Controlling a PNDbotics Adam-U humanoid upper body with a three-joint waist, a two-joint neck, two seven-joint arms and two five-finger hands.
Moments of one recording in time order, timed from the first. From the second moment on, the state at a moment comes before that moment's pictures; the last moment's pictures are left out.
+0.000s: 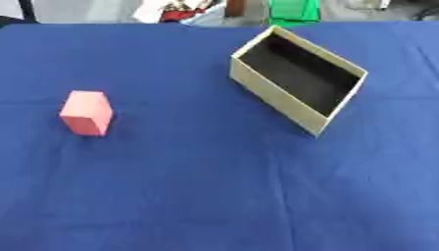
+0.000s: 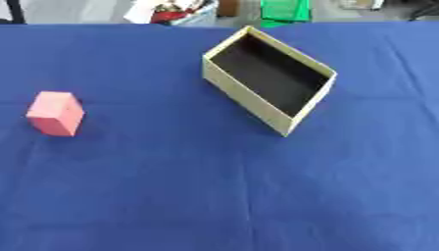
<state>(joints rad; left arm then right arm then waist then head) -0.35 0.48 0.09 -1.98 -0.07 -0.05 0.40 -0.40 -0.70 -0.09 -1.99 0.28 0.10 -0.41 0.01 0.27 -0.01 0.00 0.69</state>
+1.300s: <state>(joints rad) -0.38 0.93 -0.04 -1.98 -0.30 0.02 0.23 -0.38 -0.70 -0.09 -1.99 0.29 0.11 -0.40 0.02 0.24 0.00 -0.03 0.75</state>
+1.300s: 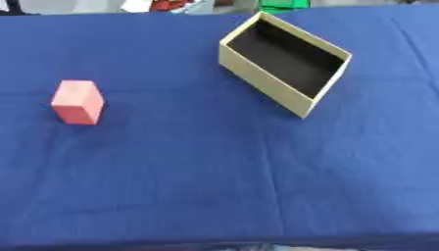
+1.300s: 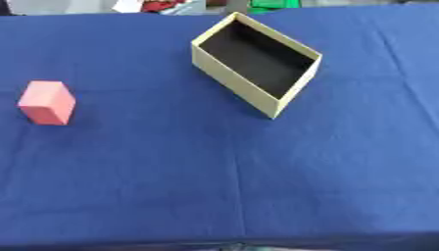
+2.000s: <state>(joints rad) -0.45 1.07 -0.25 -1.94 -0.49 -0.09 0.02 -0.39 -0.71 -0.08 -1.99 0.29 0.11 -0.39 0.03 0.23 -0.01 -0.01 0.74</state>
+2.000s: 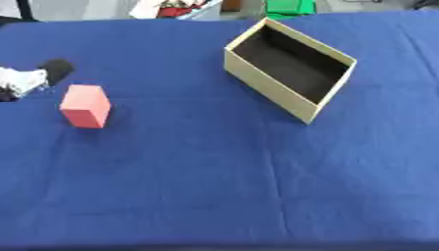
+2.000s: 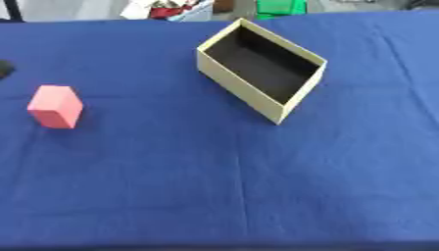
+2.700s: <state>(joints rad) -0.56 1.05 -0.36 -1.80 -0.53 -0.15 -0.19 -0.39 -0.71 -0.07 -1.99 0.29 0.11 -0.38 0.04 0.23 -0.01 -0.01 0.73</state>
